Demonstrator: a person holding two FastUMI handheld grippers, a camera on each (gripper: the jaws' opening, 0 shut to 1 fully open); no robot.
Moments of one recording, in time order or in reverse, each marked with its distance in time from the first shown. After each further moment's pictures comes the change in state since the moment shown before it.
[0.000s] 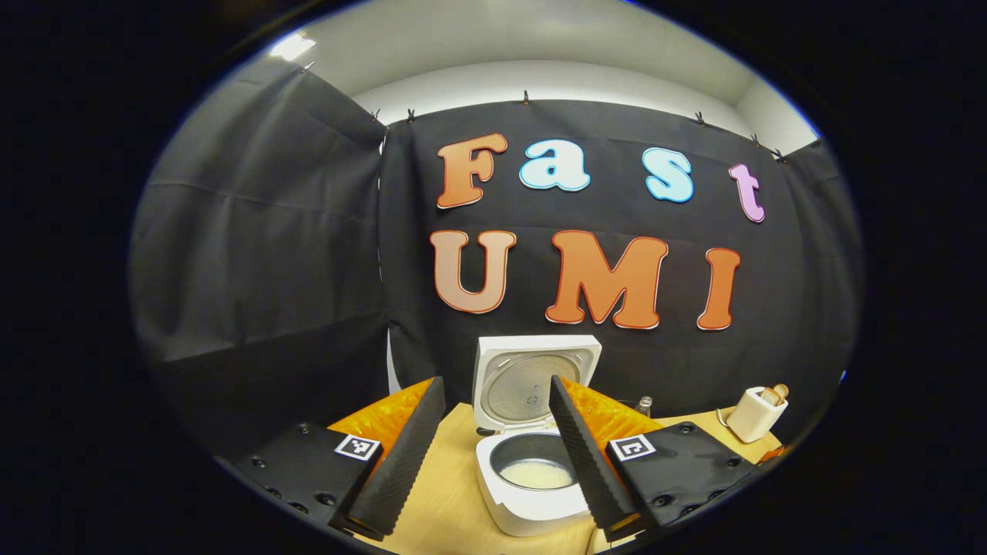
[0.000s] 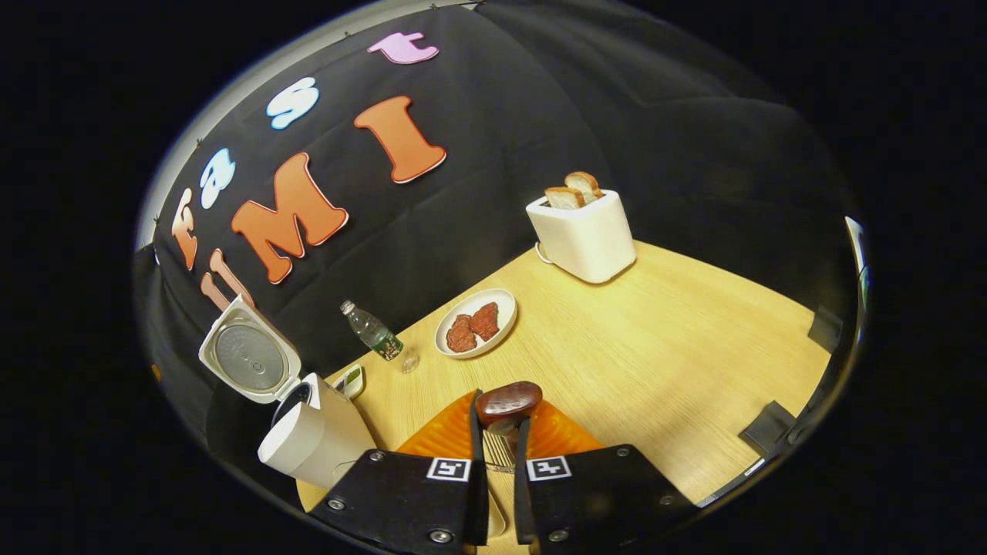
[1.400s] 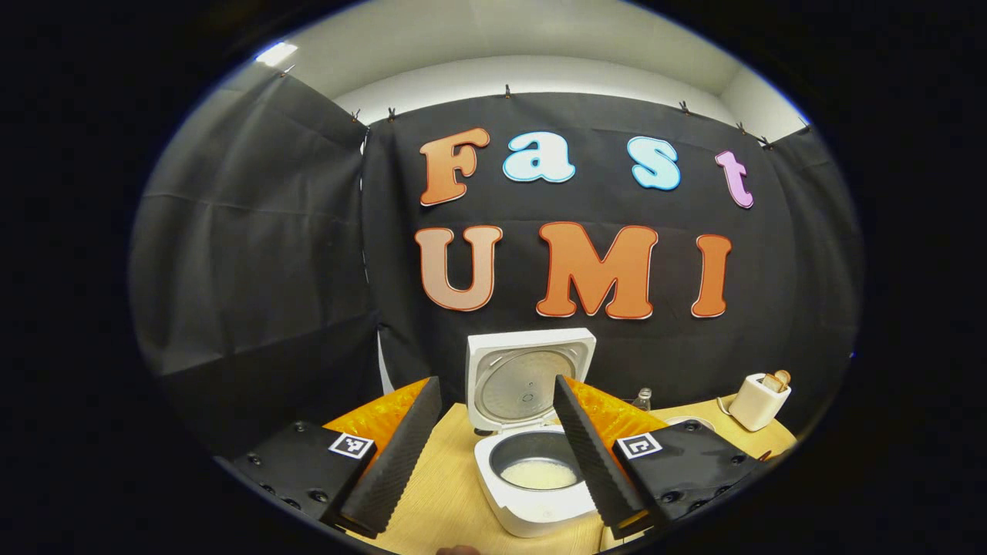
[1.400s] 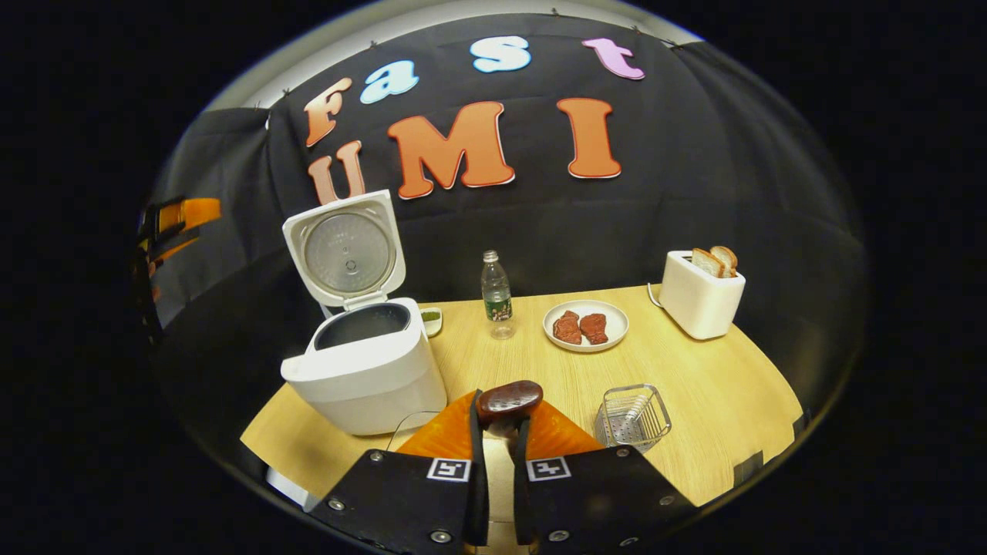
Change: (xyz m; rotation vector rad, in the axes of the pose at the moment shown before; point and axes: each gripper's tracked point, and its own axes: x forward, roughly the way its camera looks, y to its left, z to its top) left arm 0.014 -0.008 -0.013 0.031 0.033 -0.041; right arm -0.050 0.151 -0.075 -0.533 -0.013 0.239
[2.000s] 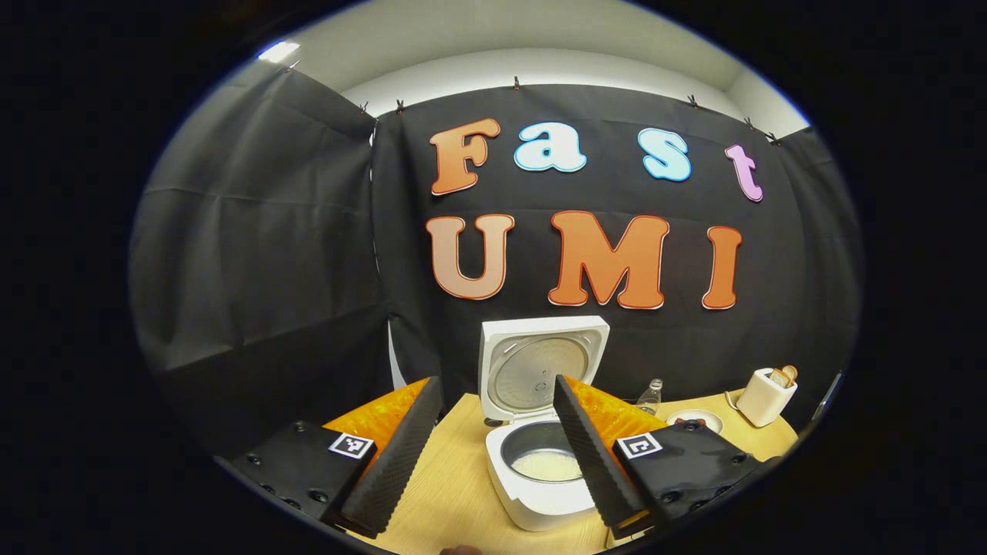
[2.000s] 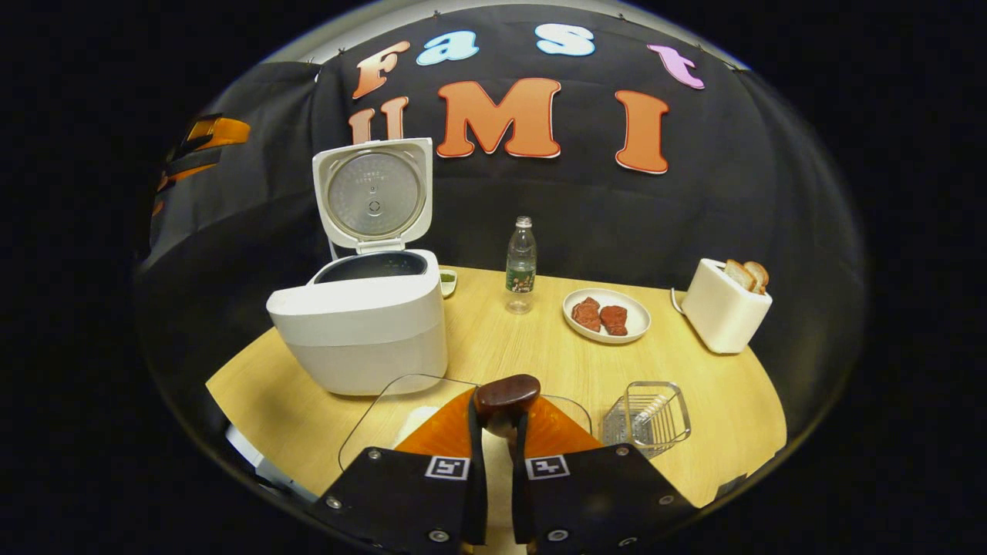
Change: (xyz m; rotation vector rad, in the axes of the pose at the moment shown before) left arm -0.001 0.010 -0.015 -0.005 0.040 0.026; right arm 0.025 0.014 -0.046 -0.093 0.067 0.064
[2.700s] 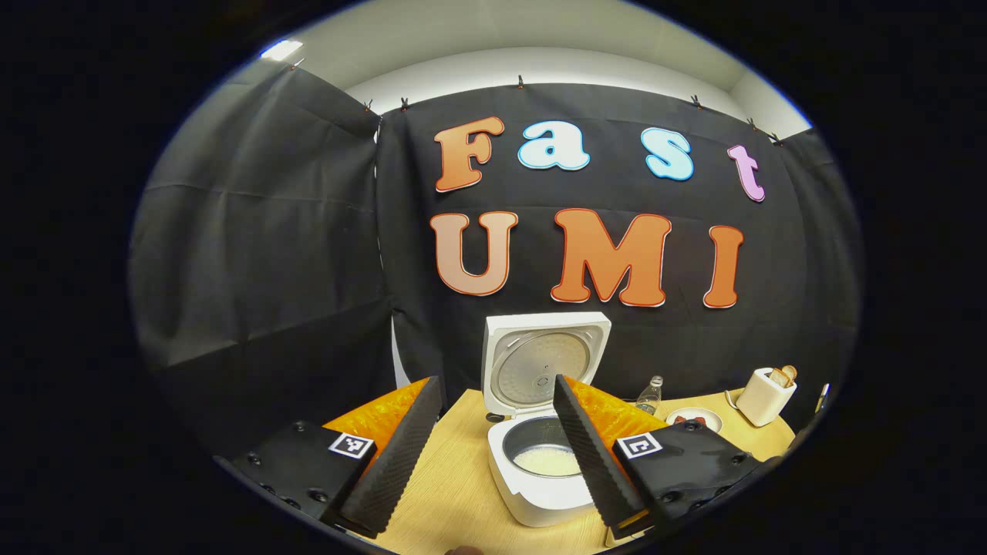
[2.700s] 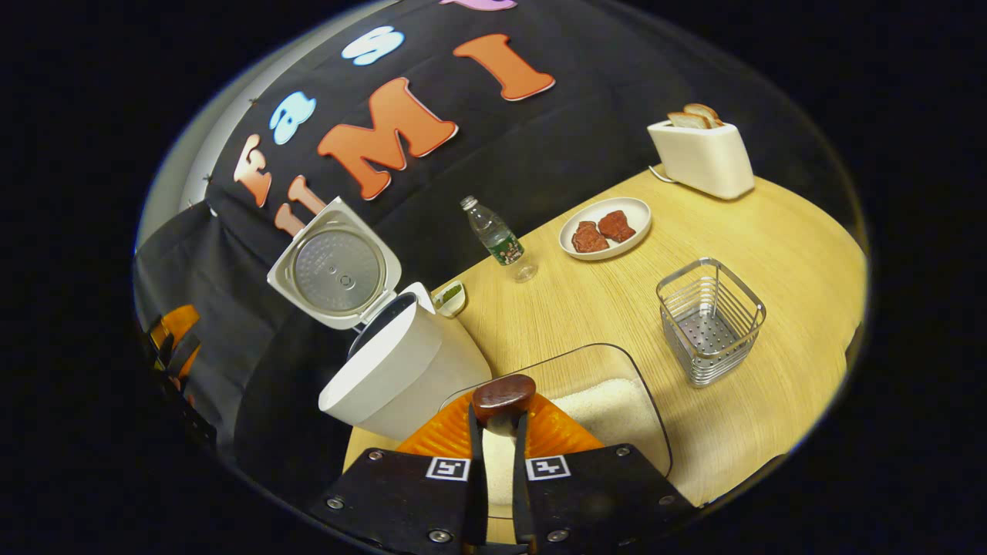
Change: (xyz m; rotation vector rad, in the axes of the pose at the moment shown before) left arm -0.010 0.005 -0.002 -0.008 0.004 0.016; right arm 0.014 -0.006 -0.016 0.685 0.099 0.092
